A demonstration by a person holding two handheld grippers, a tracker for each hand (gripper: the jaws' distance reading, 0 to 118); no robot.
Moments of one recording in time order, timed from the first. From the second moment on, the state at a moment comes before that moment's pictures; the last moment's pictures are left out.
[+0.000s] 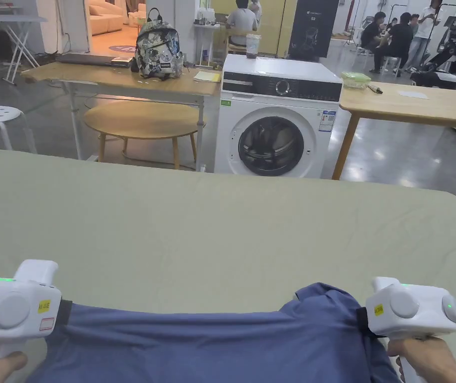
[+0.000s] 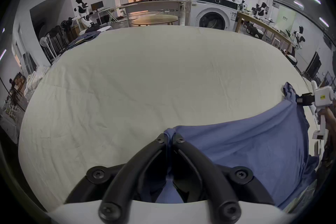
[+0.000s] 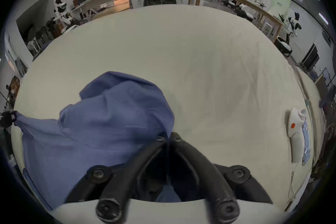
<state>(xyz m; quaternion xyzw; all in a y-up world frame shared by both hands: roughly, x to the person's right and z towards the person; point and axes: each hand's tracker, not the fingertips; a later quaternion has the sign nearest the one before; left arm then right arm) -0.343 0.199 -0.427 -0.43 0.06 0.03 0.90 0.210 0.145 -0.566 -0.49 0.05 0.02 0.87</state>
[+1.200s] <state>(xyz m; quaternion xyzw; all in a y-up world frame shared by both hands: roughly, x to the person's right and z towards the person) -0.374 0.520 -0.269 -0.16 0.09 0.04 0.98 0.181 0.510 -0.349 -0.05 -0.01 0.04 1.00</state>
